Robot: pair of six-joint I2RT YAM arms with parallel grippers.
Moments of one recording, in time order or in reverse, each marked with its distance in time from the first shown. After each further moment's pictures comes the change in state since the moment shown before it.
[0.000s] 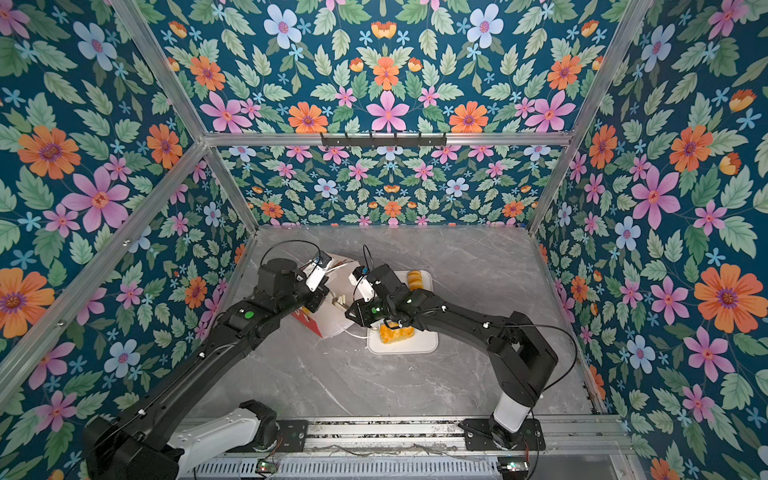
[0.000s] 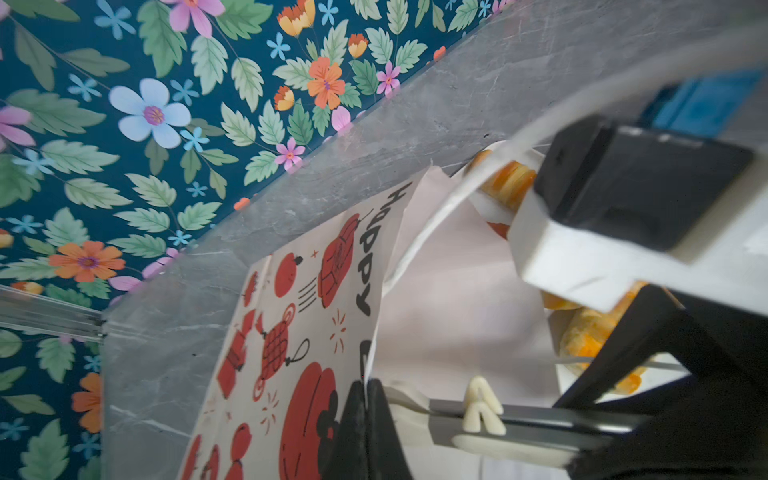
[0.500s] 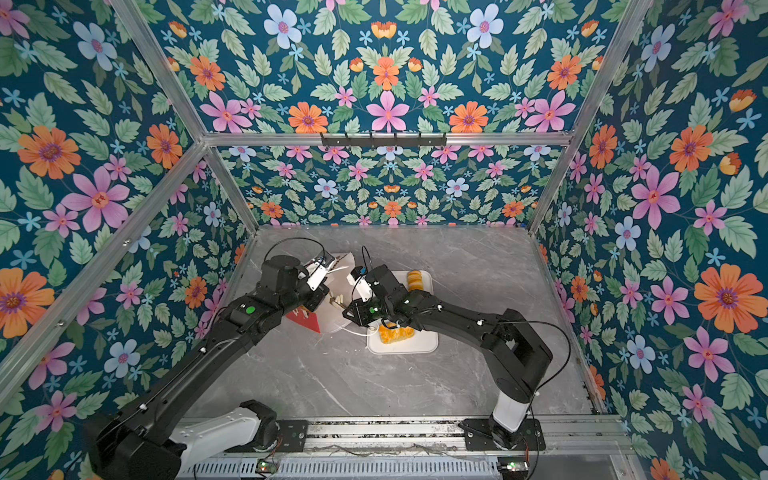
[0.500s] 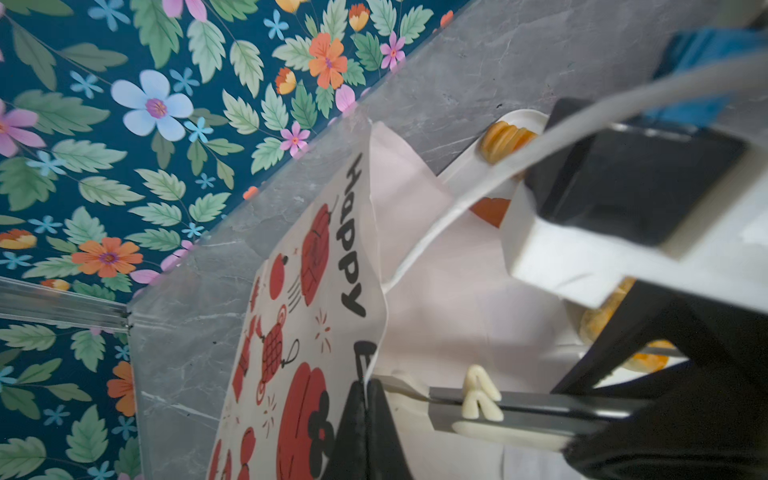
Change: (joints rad) left arm -0.003 0.092 0.063 -0.059 -0.015 -0.002; right arm 0.000 0.050 0.008 0.063 -0.011 0.018
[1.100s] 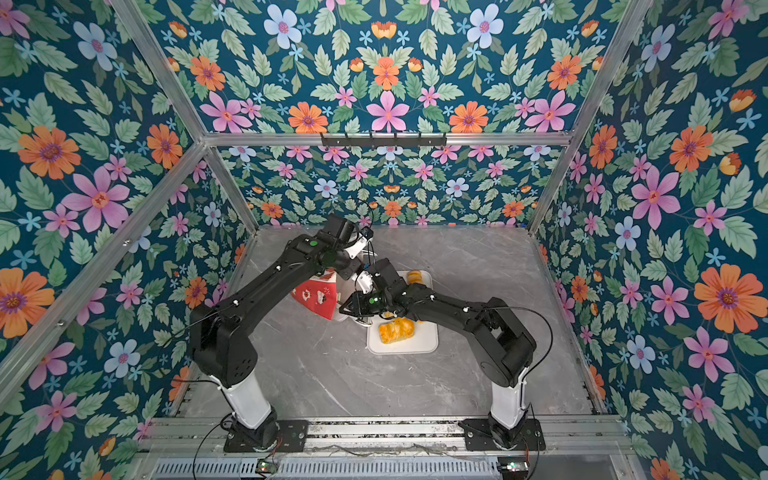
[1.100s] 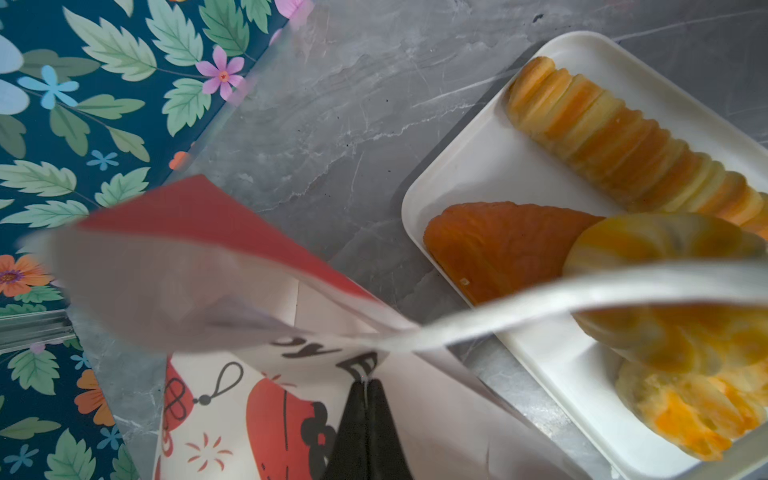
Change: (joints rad) left arm -0.055 0.651 0.661 -0.363 -0.079 -0.002; right arm -0.066 0.103 0.051 0.055 -0.209 0.196
